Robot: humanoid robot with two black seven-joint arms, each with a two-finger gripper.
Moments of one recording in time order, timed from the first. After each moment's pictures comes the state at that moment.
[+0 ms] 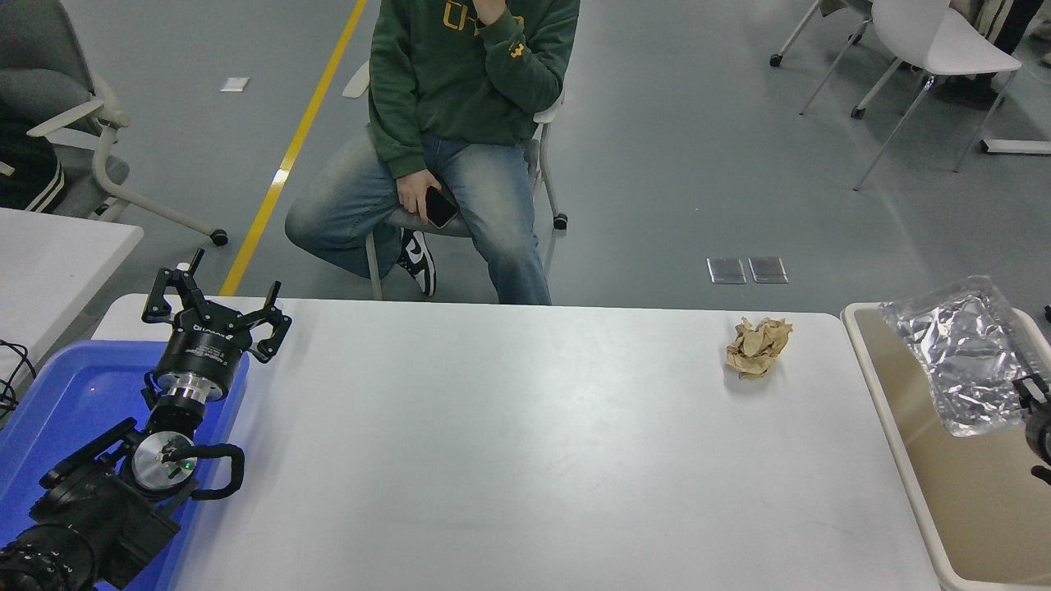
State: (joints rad) left arm -0.55 0.33 -0.83 -0.44 -0.19 -0.66 -0.48; right arm 0.73 -0.45 -0.21 0.09 -0.12 -0.06 0.01
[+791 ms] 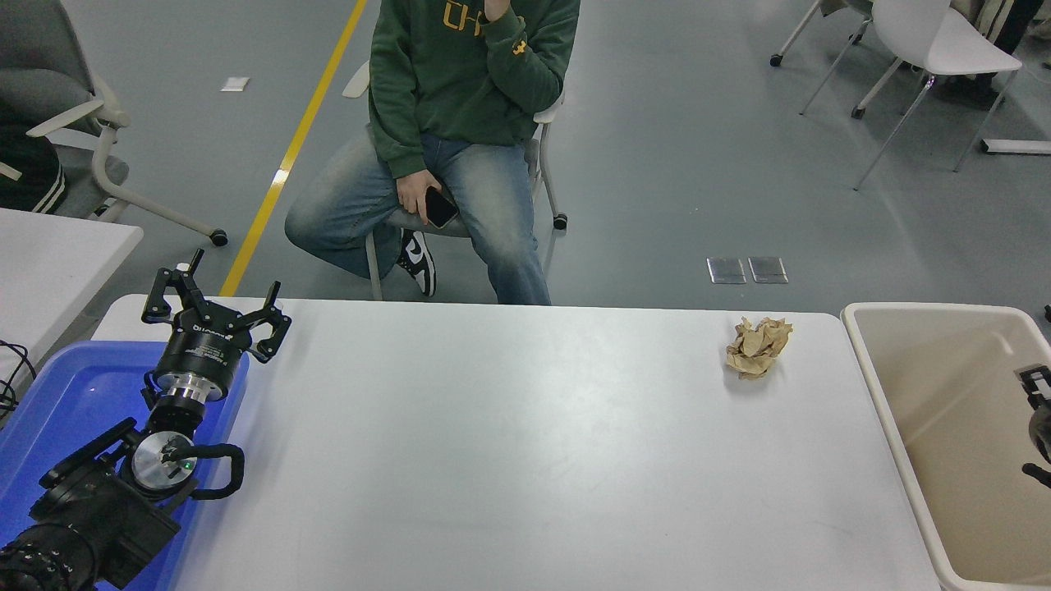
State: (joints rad) left arm -0.55 0.33 -0.83 -0.44 -0.19 -0.66 -0.48; right arm 0.73 -0.44 -0.20 0.05 -0.12 -0.11 0.01
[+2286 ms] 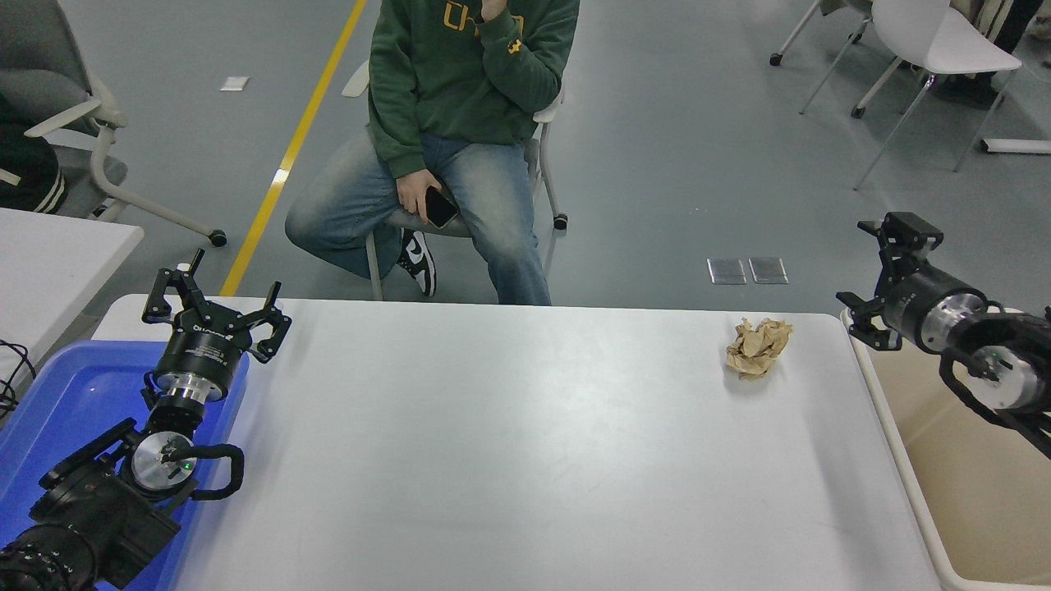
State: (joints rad) left arm -0.55 0.33 -0.83 -0.44 -0.19 -0.66 -0.48; right arm 0.73 -0.67 0.51 1.04 -0.10 -0.11 0.15
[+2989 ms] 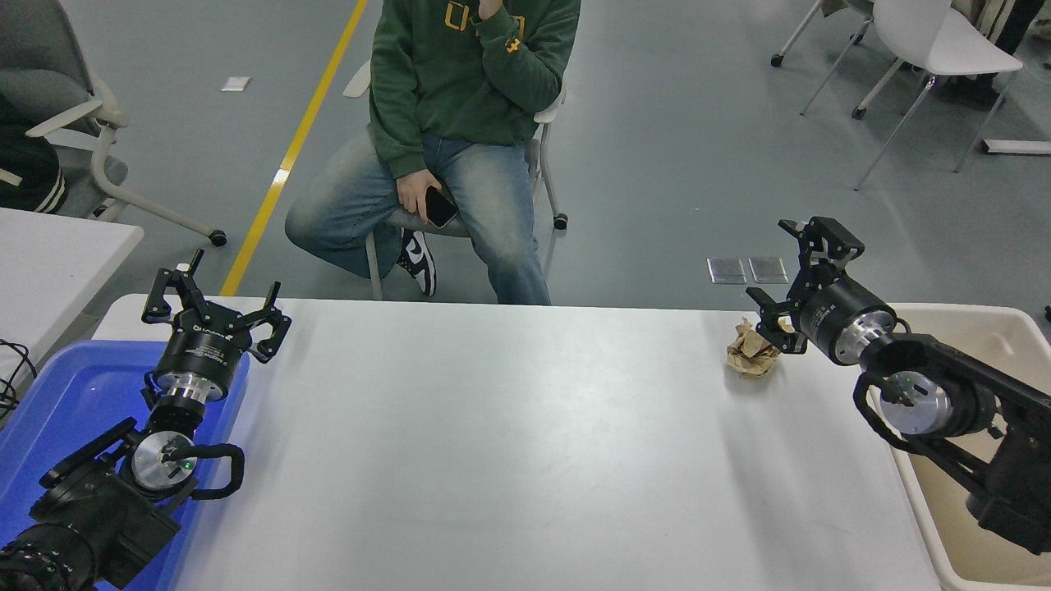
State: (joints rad) left arm -0.55 0.33 -0.83 -0.44 -0.19 -0.66 -0.48; right arm 0.67 -0.55 0.55 1.10 -0.08 -0.12 0.25
